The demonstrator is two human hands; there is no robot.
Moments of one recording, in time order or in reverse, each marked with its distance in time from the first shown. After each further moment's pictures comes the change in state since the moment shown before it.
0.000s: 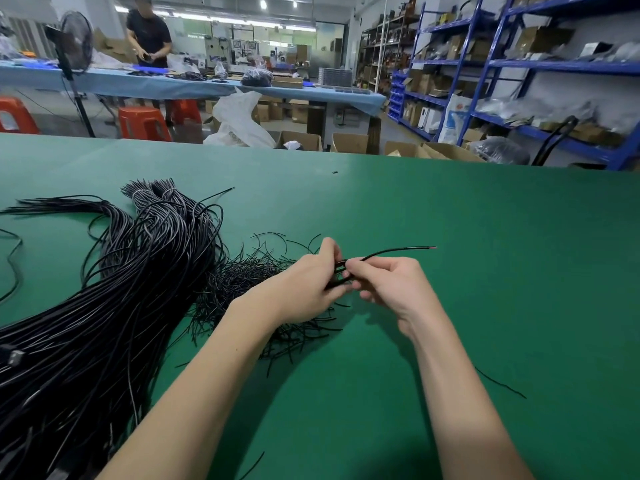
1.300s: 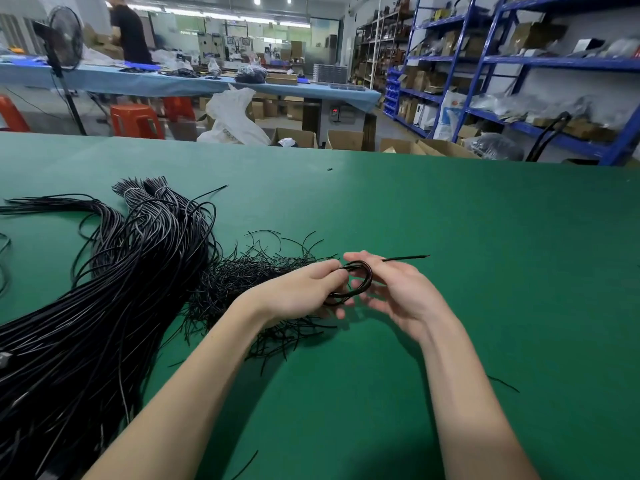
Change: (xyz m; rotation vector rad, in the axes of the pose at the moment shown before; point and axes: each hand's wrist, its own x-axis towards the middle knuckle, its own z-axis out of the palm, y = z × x) left_hand -0.003 0.011 0.004 -0.649 -0.193 -0.220; right_hand 0.003 0.009 -0.020 0.200 -0.168 0.108
